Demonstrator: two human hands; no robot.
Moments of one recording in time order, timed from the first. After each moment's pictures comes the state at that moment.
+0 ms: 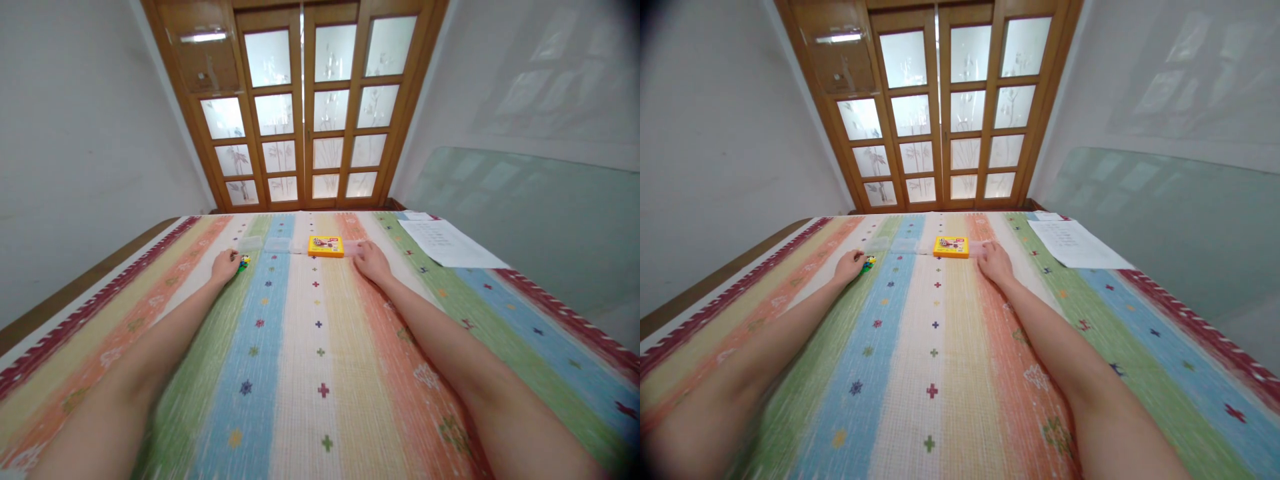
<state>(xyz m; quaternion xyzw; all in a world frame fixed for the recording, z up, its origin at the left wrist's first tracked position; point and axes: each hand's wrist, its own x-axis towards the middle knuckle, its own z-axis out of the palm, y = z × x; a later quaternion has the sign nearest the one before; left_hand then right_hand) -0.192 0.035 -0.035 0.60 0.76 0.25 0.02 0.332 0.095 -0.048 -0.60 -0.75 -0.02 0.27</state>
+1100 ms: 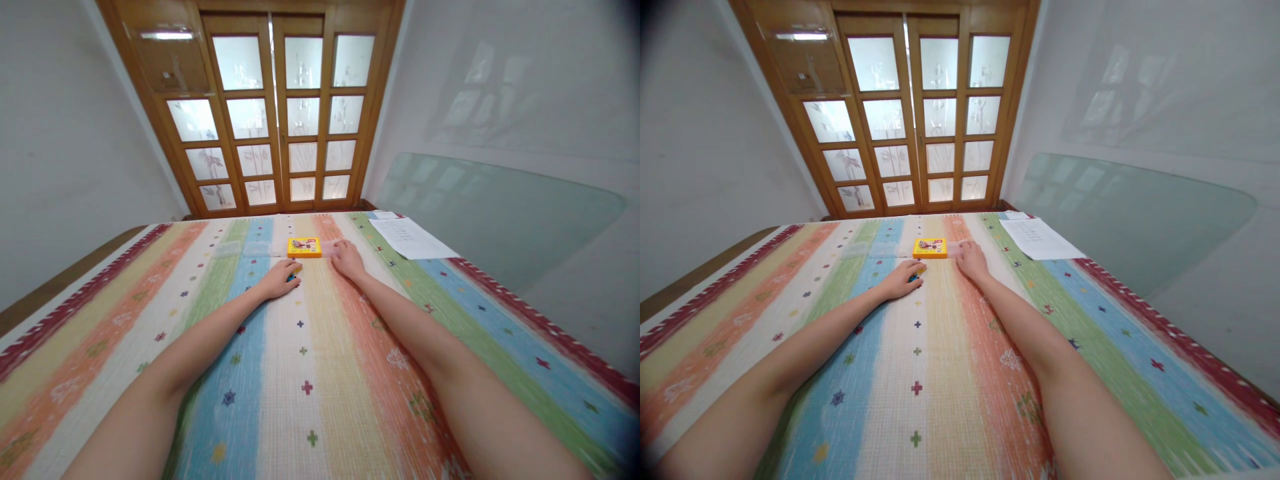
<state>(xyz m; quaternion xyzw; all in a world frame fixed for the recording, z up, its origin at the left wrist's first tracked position) 0.024 0.028 -0.041 0.88 0.40 0.23 0.10 0.330 0.089 -0.049 -0.61 -0.75 -0.03 0.27</state>
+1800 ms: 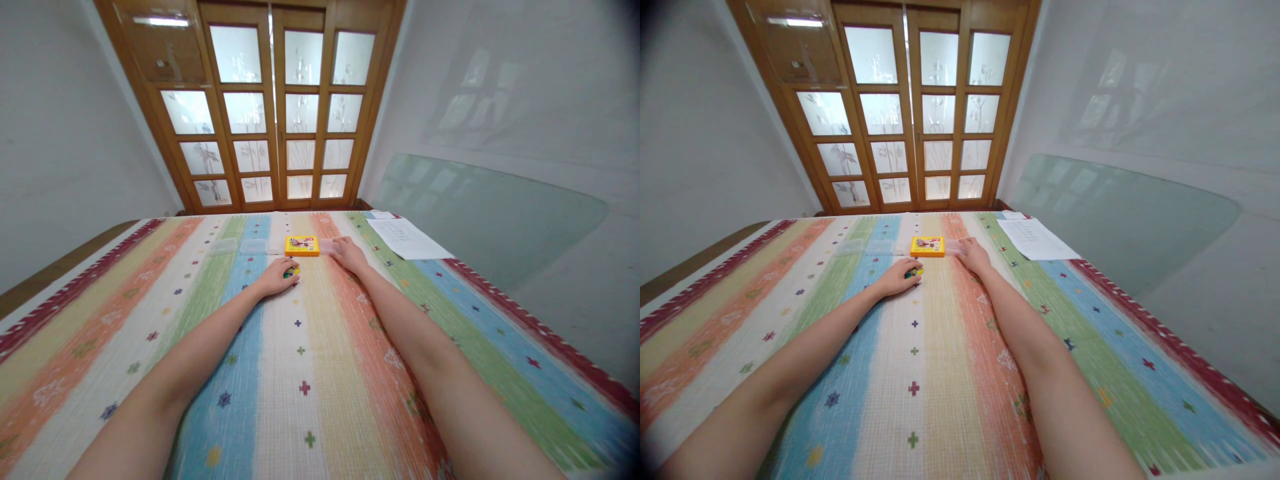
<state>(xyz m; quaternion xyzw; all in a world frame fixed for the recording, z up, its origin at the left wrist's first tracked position) 0.027 0.025 -0.035 0.86 0.41 0.26 0.14 0.357 0.108 -0.045 -0.59 -0.77 0.01 0.24</state>
